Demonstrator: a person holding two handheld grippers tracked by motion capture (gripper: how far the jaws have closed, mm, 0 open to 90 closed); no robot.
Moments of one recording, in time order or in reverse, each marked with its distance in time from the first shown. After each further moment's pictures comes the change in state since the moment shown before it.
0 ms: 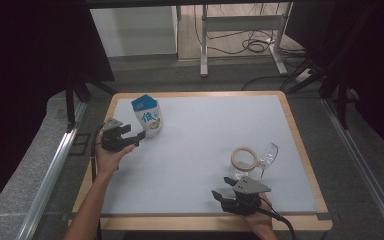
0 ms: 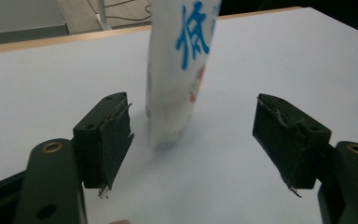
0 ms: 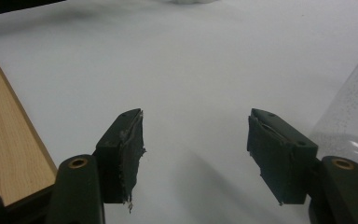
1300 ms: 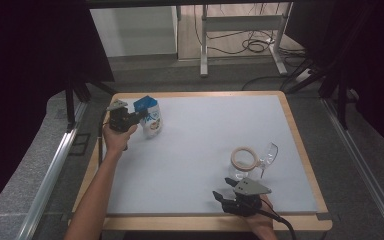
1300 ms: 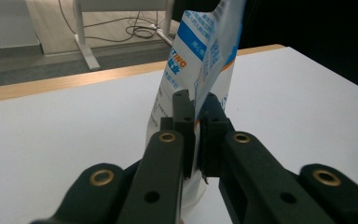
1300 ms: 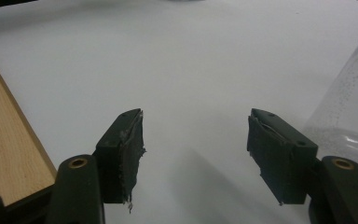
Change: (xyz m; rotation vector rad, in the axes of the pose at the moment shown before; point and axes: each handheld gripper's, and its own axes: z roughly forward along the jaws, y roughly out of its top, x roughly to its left) left arm 0.017 0.038 0.041 -0.069 -0.122 -0.041; right arm 0.001 -0.003 -0.002 0.003 -0.018 -0.008
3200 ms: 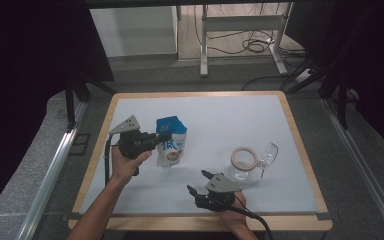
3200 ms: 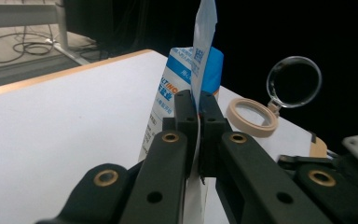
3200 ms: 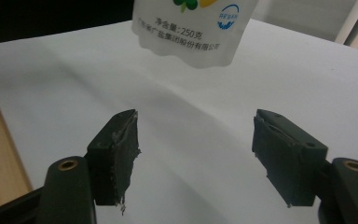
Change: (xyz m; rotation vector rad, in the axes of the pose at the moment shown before) left arm -0.127 0.002 -0.065 -0.027 -0.372 0.121; right arm 0.044 0.036 0.047 -0.086 -0.004 -0.054
